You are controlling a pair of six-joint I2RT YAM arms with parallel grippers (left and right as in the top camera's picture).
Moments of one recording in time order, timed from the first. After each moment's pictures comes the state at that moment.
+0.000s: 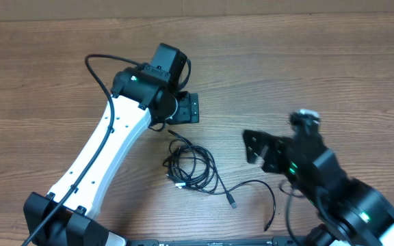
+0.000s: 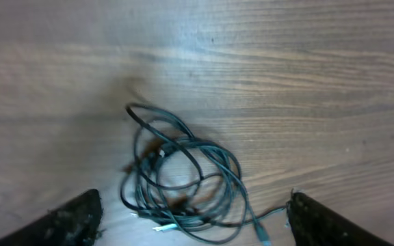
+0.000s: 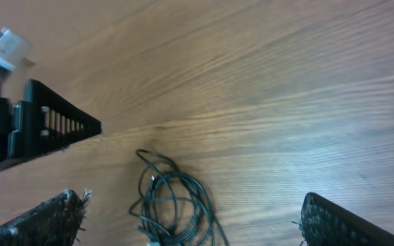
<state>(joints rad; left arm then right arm) -0.44 1.64 1.54 -1.19 0.09 -0.52 0.68 0.80 0.95 -0.84 0.20 0.80</state>
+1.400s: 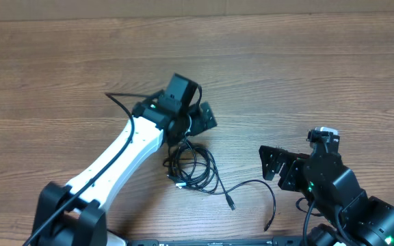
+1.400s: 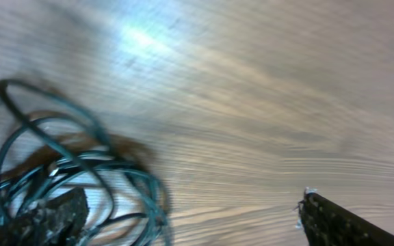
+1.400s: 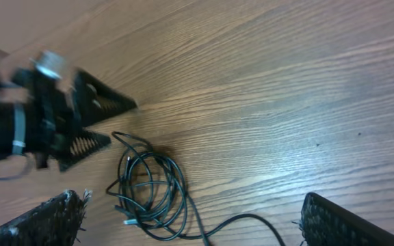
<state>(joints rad) -0.50 1.60 1.20 -0.72 0.19 -0.89 0.68 0.70 0.95 -1.00 0.22 0.84</state>
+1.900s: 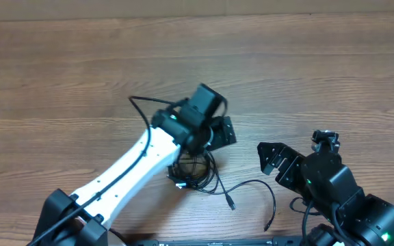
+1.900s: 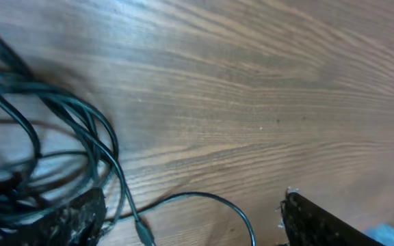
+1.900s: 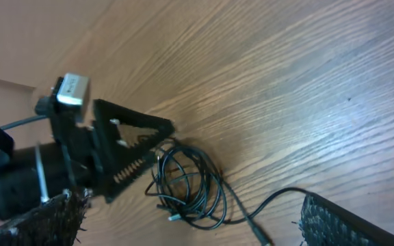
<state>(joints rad) -0.69 1.59 1.22 -0.76 0.22 -0.98 0.68 0.72 0.95 -1.00 0.16 1.09</state>
